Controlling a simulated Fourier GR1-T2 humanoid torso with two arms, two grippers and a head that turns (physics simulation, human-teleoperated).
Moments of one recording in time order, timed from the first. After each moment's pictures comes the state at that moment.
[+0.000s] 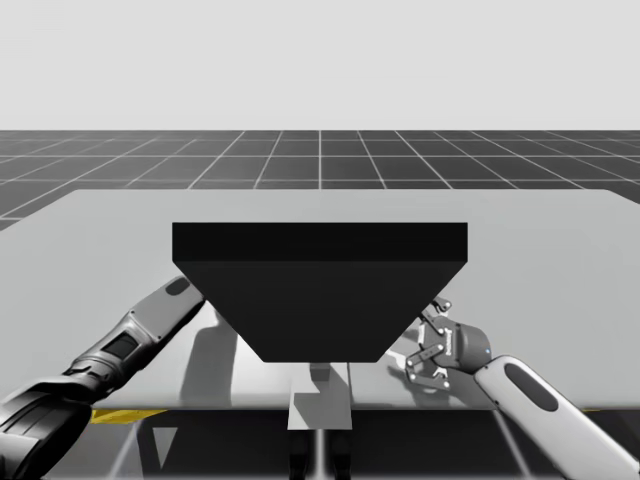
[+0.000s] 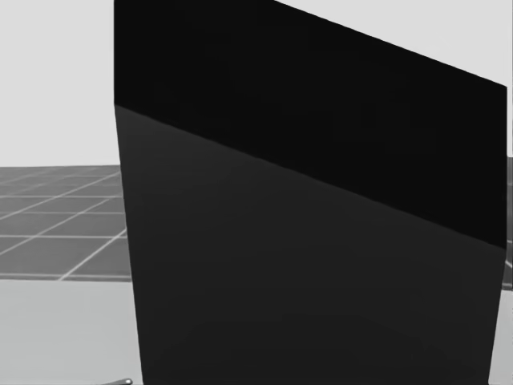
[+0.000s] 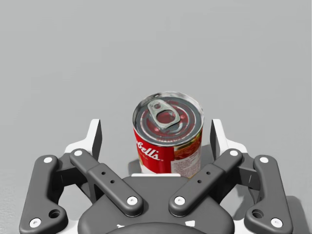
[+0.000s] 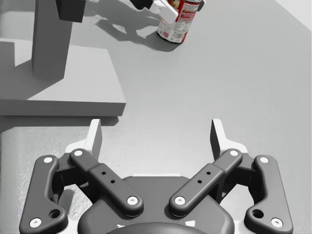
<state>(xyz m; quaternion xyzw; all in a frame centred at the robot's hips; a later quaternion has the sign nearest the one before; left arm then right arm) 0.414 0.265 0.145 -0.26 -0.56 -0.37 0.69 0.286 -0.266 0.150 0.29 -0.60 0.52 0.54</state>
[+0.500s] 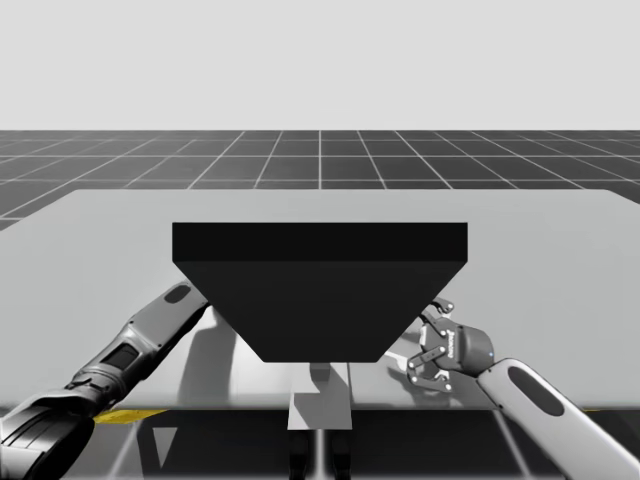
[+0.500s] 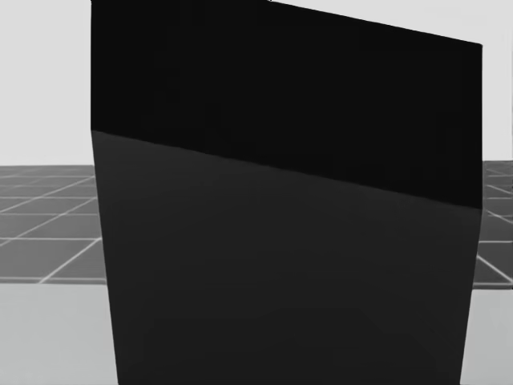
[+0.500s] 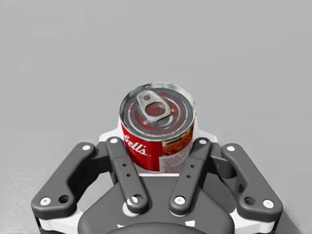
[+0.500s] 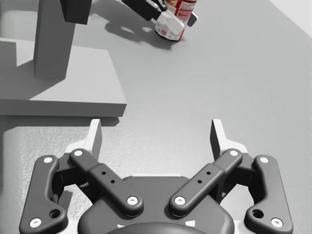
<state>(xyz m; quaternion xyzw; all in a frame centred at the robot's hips) 0.405 0.263 0.135 -0.24 -0.56 -0.35 0.71 0.282 -0.267 0.152 0.28 -0.61 0.52 0.53</state>
